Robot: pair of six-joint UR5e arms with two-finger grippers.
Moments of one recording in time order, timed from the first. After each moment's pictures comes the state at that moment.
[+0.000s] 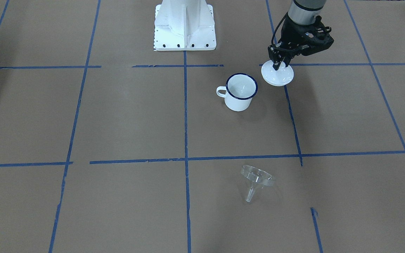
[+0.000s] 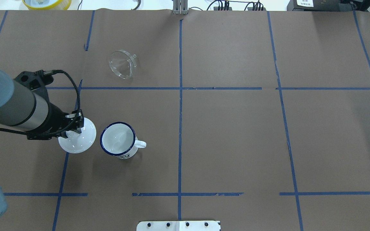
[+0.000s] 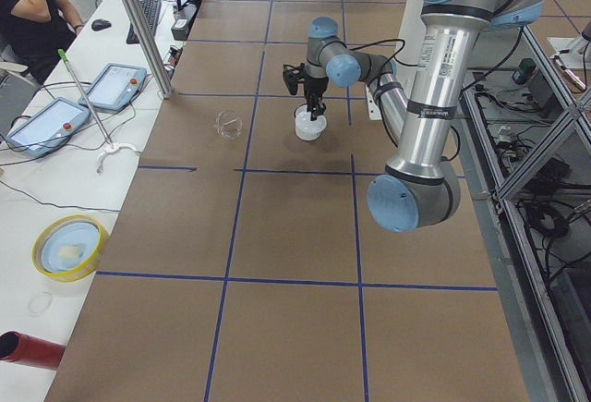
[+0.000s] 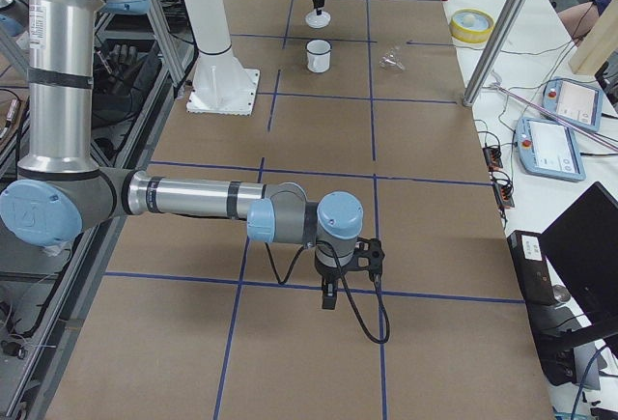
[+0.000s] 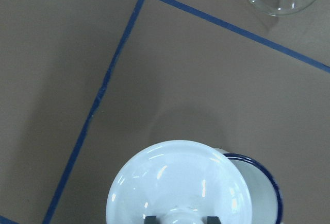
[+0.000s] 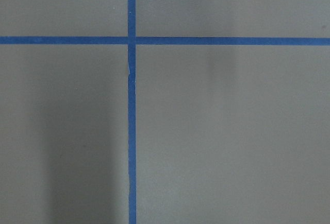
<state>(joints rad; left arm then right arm) -0.63 -1.69 -2.24 -1.53 -1.93 -1.50 1.57 -1.68 1.66 -1.57 2.29 0.01</state>
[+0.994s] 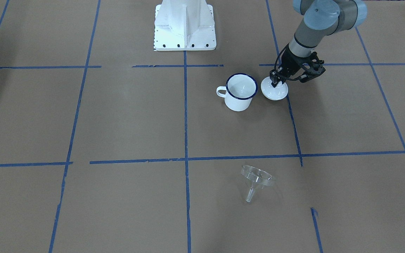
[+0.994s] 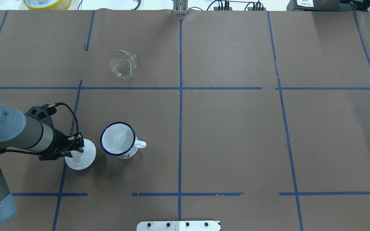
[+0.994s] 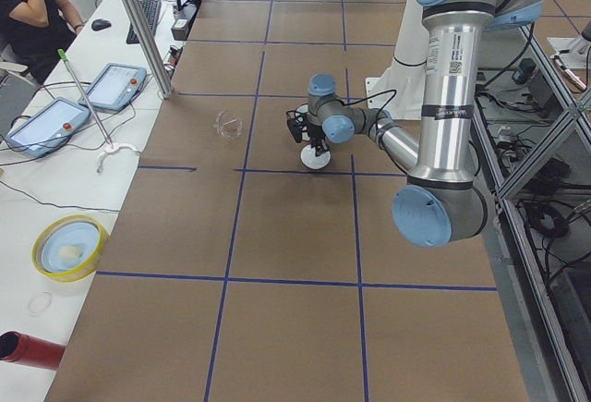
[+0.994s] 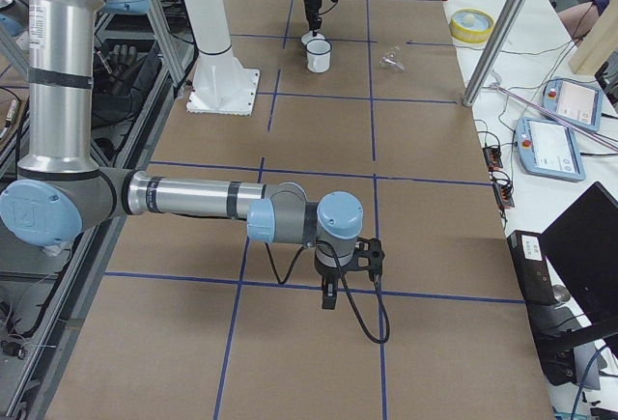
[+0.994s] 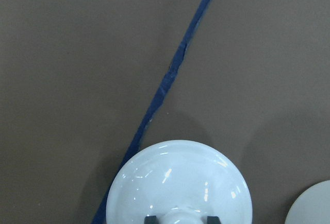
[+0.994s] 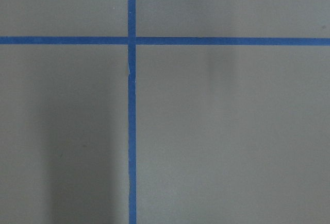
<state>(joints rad) -0.54 -1.62 -1.99 -1.89 -1.96 -1.65 1.57 -1.68 1.66 -1.57 2.29 0.01</state>
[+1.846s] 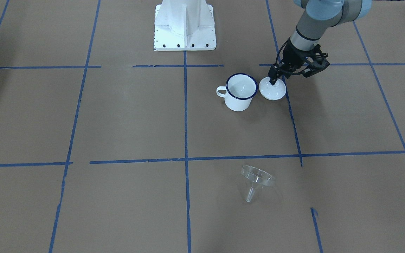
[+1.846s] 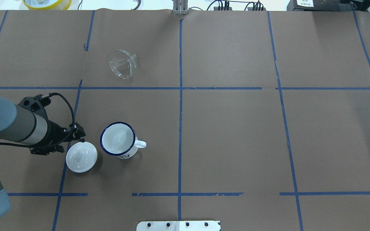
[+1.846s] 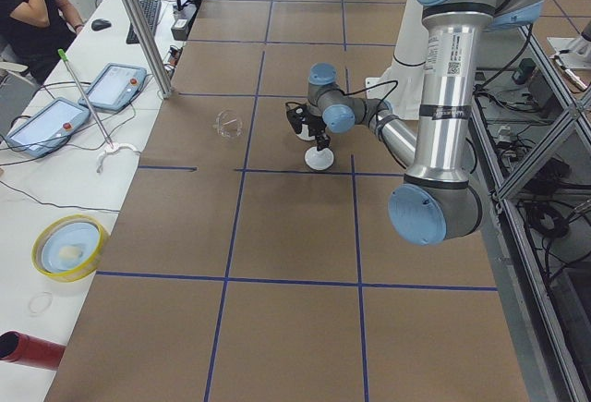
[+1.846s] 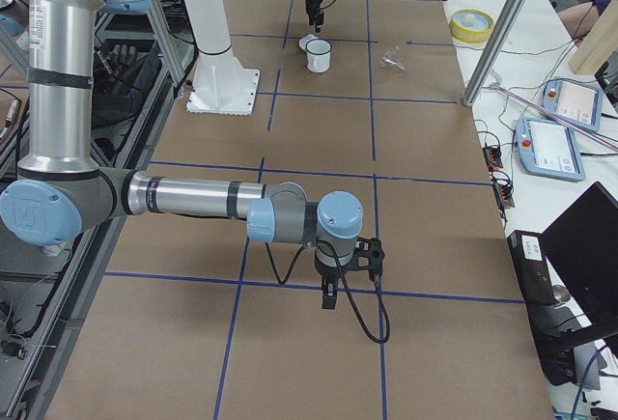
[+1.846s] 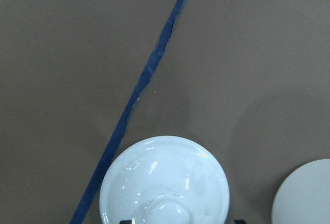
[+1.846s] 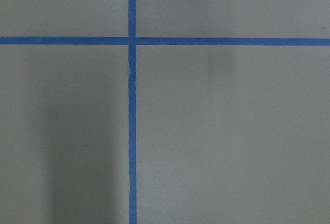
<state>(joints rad) -0.63 -1.67 -2.08 -1.77 -1.96 -1.65 1.57 -1.68 1.66 -1.57 2.29 0.01</state>
